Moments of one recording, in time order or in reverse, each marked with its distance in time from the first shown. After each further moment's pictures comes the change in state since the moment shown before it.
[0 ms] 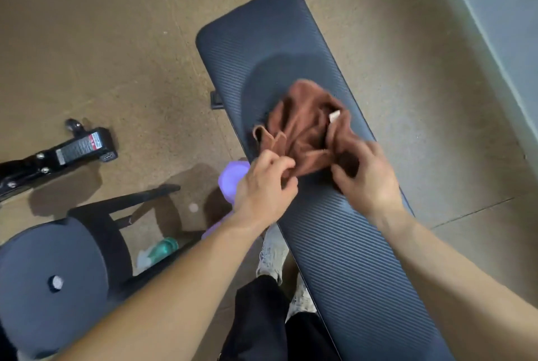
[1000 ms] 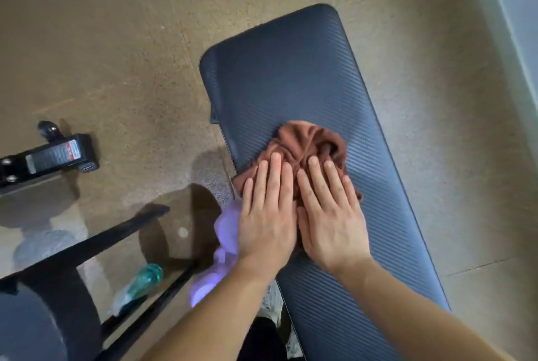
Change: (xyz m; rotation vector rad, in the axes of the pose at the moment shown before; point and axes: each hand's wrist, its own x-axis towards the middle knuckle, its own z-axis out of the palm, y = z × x) left_hand 0.074 -0.045 0.045 0.425 0.054 -0.049; right_hand 0.074 -0.029 0.093 -0.532 -0.186 -0.358
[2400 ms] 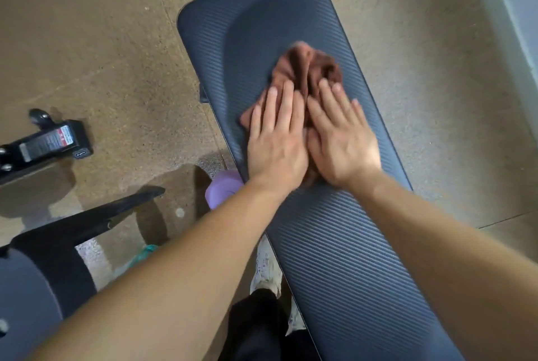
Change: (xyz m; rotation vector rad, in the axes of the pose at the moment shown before) left_hand 0.046 0.036 -0.006 -0.033 0.000 0.080; right_hand 0.029 0.050 -0.011 0.045 0.096 0.012
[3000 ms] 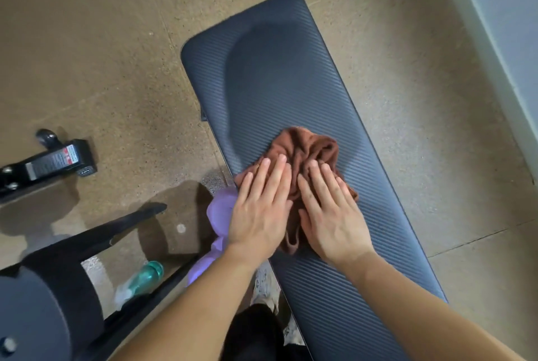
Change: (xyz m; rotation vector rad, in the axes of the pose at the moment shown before) left_hand -0.078 -0.026 0.015 0.098 -0.082 0.158; right_hand -0.093 -0.022 0.021 -0.020 -0.094 -0.062
